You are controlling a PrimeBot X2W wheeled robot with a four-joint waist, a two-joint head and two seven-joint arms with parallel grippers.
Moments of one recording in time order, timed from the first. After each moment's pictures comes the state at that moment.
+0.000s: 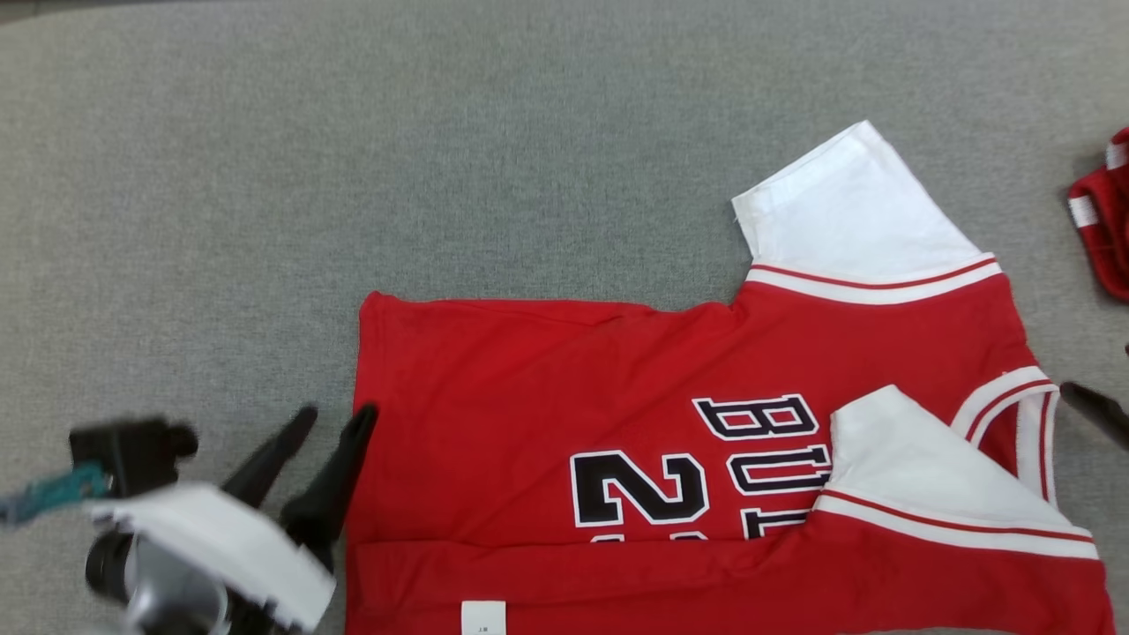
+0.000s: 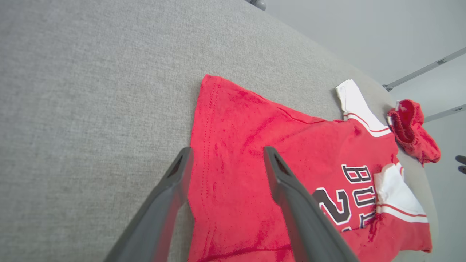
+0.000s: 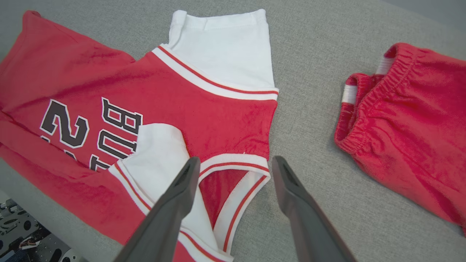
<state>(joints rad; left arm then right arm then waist) 0.09 0.36 -0.17 -0.41 -0.87 0.18 0.39 0.06 -0.95 -0.04 -0.39 0.96 0.13 0.62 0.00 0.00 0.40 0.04</state>
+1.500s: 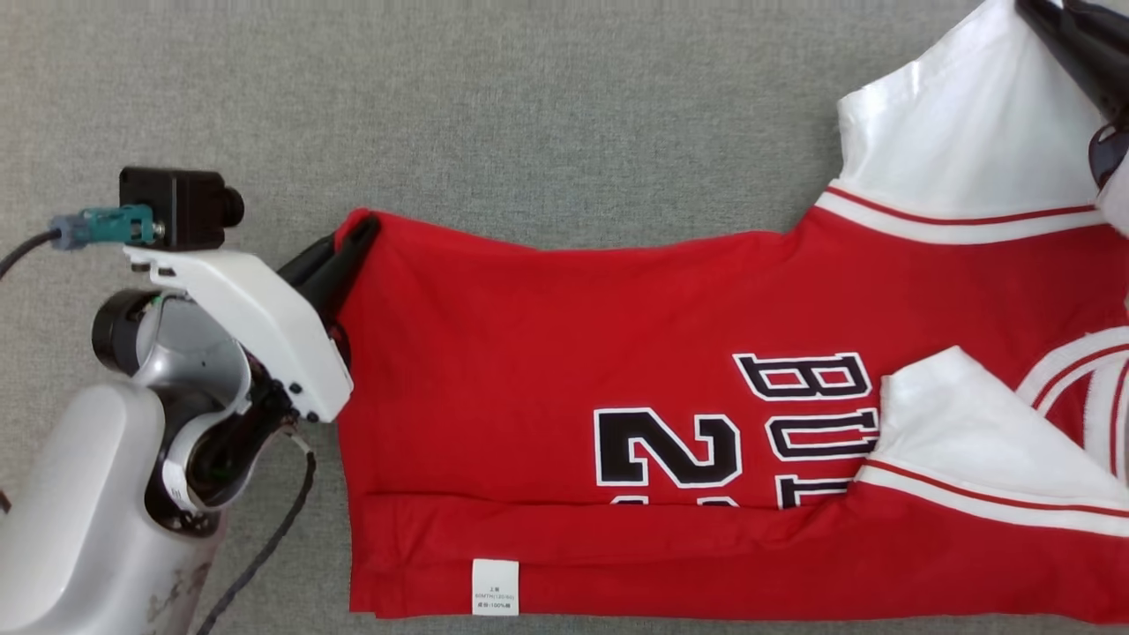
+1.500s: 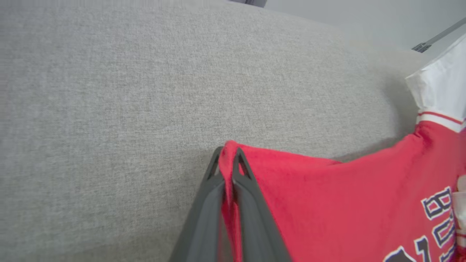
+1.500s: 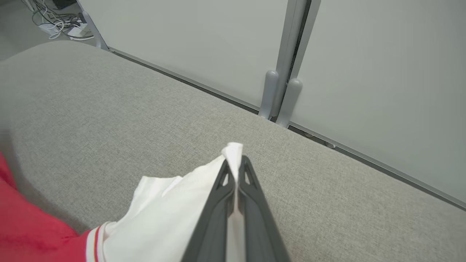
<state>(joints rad) -0.49 0.37 -0.31 -0.05 -0.80 0.08 0.54 -0.99 -0.76 0.63 0.22 0.84 0.13 0.29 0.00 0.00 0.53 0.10</state>
